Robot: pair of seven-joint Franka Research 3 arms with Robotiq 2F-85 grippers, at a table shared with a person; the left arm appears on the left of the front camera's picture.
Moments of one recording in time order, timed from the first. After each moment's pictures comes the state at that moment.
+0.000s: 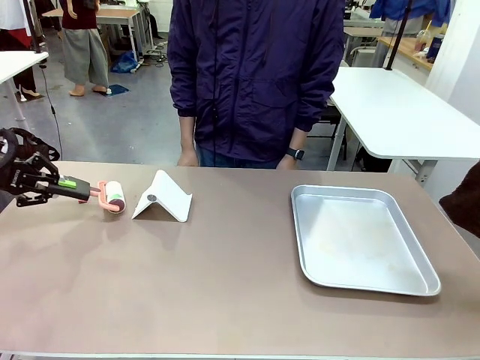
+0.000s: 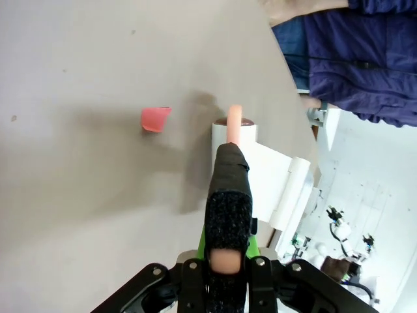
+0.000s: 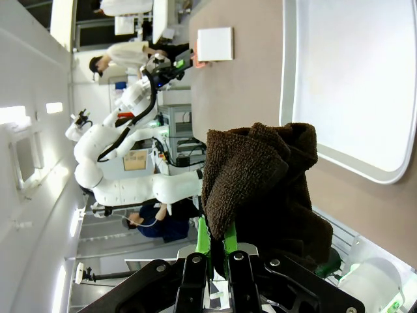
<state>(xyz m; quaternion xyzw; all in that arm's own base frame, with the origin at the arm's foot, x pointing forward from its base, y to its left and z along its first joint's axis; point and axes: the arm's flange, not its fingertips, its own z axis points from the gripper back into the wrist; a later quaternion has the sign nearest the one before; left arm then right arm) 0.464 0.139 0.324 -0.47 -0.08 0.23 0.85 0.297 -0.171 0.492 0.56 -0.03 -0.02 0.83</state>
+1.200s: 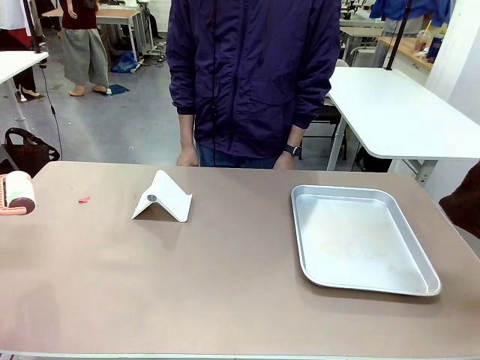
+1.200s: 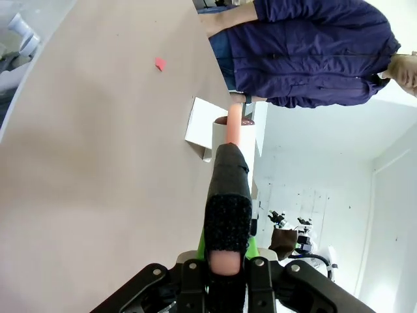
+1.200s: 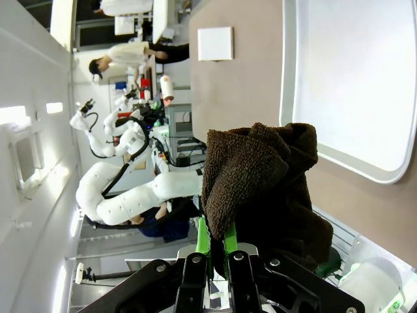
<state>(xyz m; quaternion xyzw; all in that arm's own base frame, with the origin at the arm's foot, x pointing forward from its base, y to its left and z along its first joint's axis) 0.260 0.255 0.362 -0.57 -0.18 0.25 0.76 0.297 -0.171 0.491 0.56 -0.03 -0.02 0.83</state>
